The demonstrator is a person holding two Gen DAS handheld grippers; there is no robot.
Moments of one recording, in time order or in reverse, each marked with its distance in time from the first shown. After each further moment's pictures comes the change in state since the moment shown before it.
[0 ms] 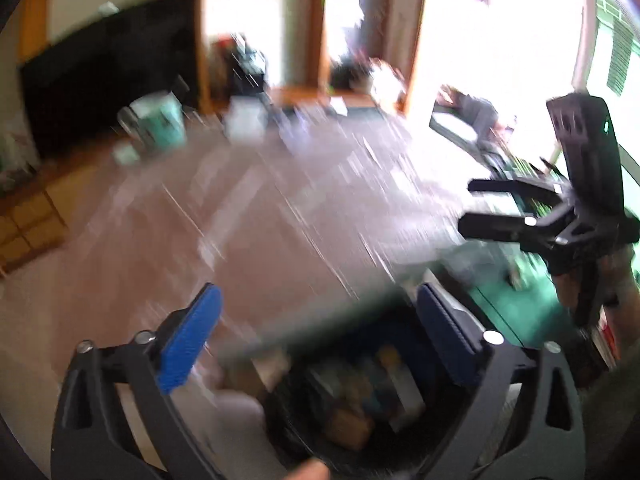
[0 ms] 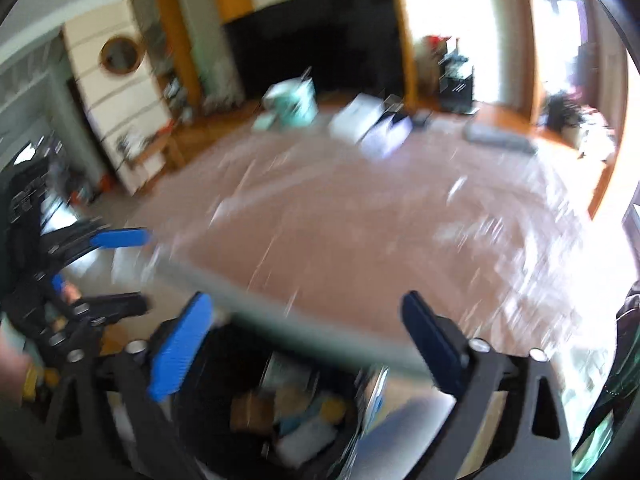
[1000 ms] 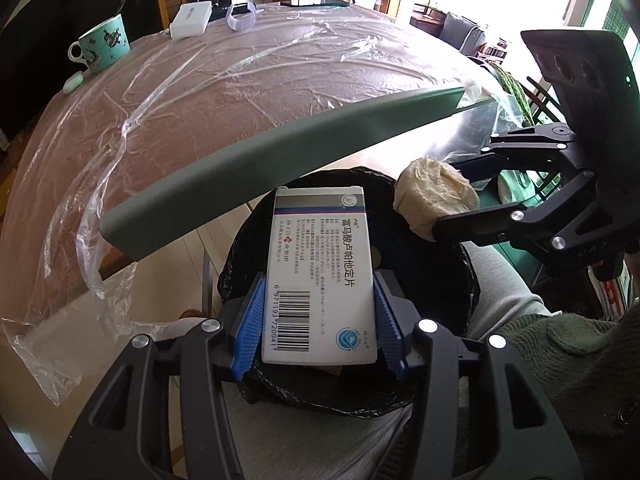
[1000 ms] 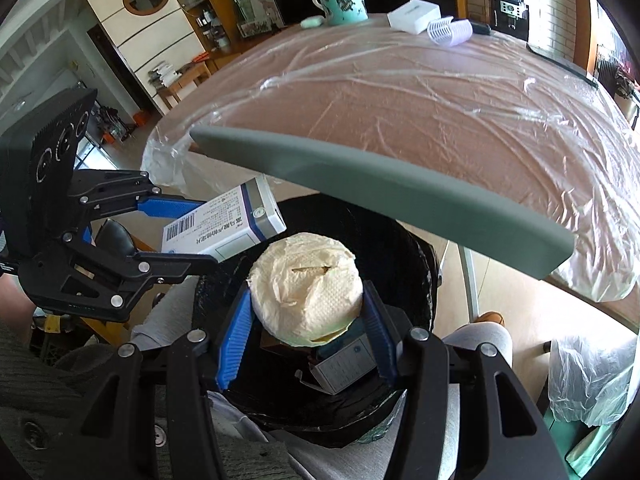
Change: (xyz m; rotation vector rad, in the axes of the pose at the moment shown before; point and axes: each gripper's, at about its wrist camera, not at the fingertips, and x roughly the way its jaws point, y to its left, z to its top) left arm 0.047 -0.041 -0.084 0.079 0.354 -0.094; right arm 0.035 0.028 -0.090 -0.087 0.355 0.178
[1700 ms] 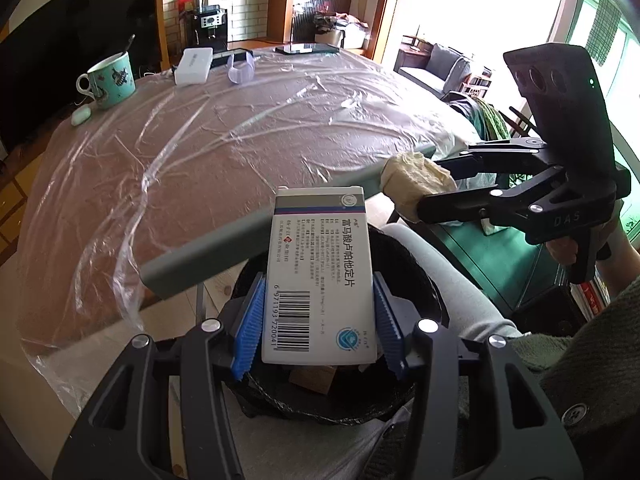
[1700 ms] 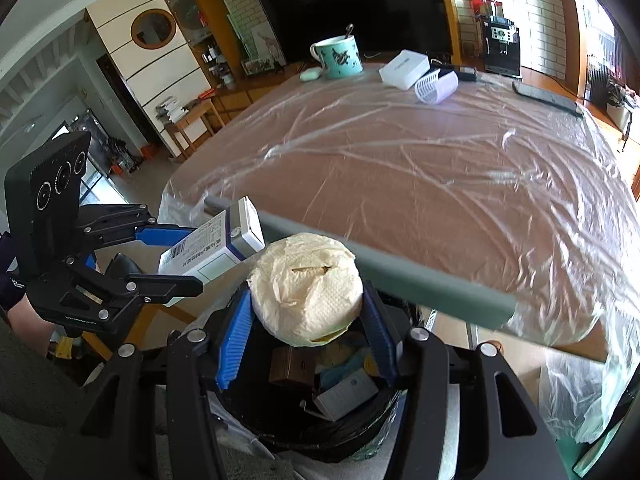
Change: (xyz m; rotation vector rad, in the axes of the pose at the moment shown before) left arm -0.044 0.000 0.014 0.002 -0.120 -0.051; right arm -0.047 -0.005 0.019 0.014 -0.135 0.045
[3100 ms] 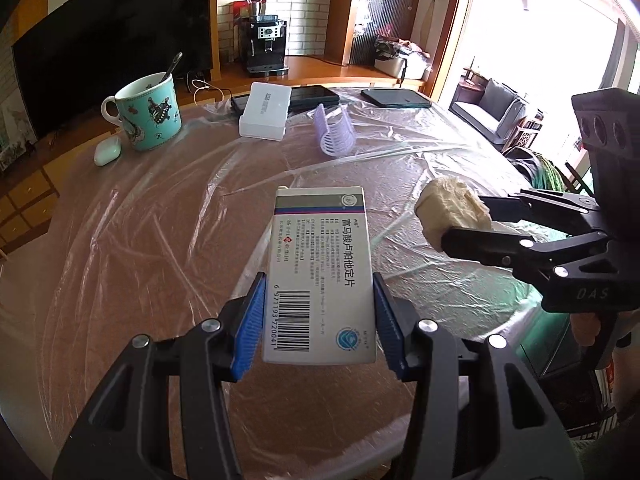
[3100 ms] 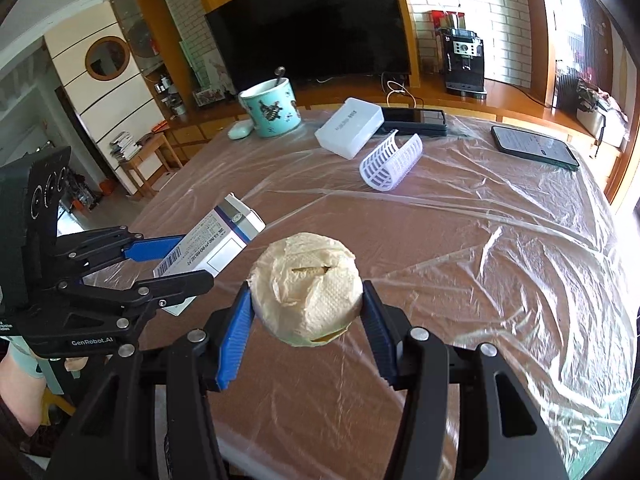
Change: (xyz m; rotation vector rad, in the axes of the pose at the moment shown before) left arm 0.048 0.092 0.113 -0.131 -0.073 0.122; right arm 0.048 -0.056 0.122 0.065 -0.099 -0.143
